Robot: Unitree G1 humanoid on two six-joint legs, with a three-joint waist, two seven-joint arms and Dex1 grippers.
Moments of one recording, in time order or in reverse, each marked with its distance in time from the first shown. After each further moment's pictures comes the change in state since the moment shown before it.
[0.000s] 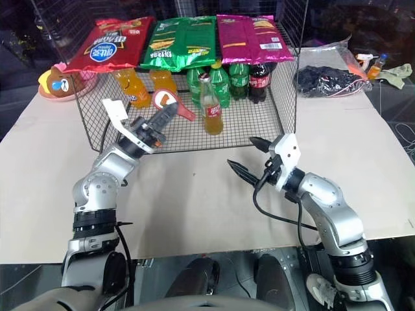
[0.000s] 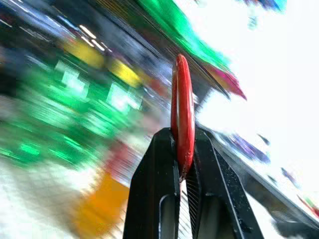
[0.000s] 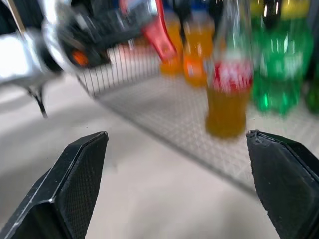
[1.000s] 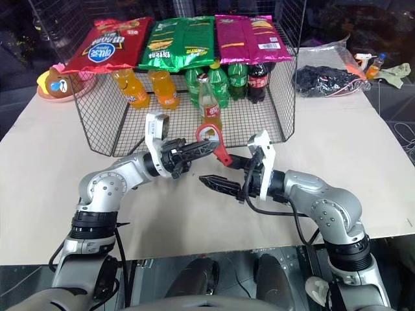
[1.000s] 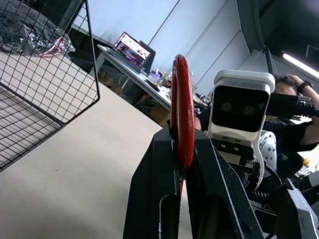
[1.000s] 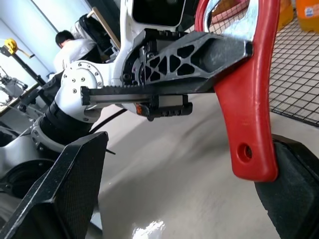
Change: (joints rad) left arm -0.003 0.041 -0.161 -0.054 -0.055 0.241 -0.234; right arm -0.140 0.052 -0.006 -0.072 0.402 0.442 -0.062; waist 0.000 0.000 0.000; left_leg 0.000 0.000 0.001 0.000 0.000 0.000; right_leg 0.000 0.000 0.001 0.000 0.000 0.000
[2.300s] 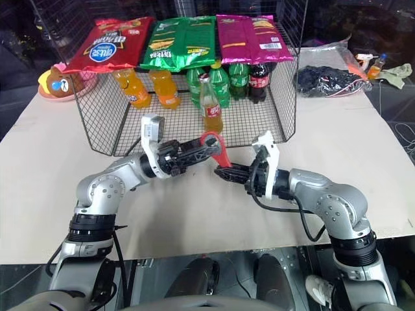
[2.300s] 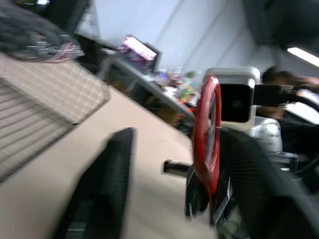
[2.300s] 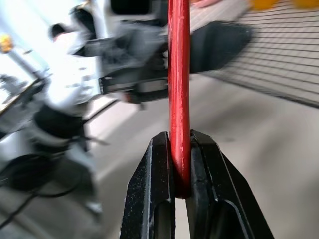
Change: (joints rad) left arm 0.029 0.010 0.014 0.003 0.083 -0.097 -0.014; right arm 0.000 -0.041 -0.070 0.104 -0.036 -0.006 -0.039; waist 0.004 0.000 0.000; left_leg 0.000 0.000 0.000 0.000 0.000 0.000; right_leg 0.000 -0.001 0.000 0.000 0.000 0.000
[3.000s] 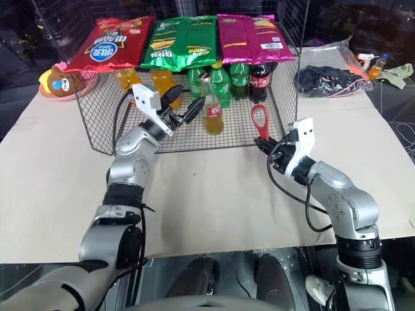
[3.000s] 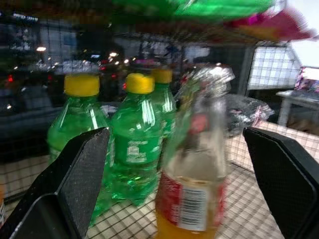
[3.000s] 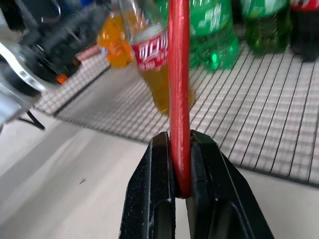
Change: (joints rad) left arm -0.350 -0.171 0.055 0.693 0.527 -0.882 0.260; right arm 0.023 0.057 -0.097 0.024 -0.195 -0.213 -0.115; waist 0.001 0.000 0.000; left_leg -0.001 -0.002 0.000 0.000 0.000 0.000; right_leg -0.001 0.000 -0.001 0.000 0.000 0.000
